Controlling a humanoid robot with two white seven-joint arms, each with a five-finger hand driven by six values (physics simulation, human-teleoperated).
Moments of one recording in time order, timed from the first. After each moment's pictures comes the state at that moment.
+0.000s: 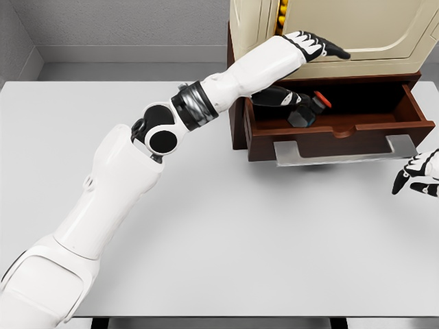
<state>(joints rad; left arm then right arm) -0.74 0.02 -0.55 -1.32 -0.51 -0.52 -0.22 0.22 -1.15 -0.19 -1.76 -0.03 -0.61 0.61</state>
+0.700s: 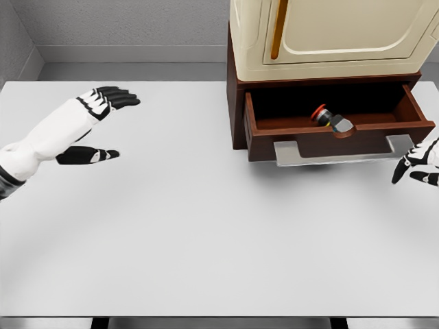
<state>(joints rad) -0.16 0.73 -0.13 -1.67 -0.30 -0.61 -0.21 0.15 -1.16 -0.17 -1.76 -0.07 -0.61 0.61</state>
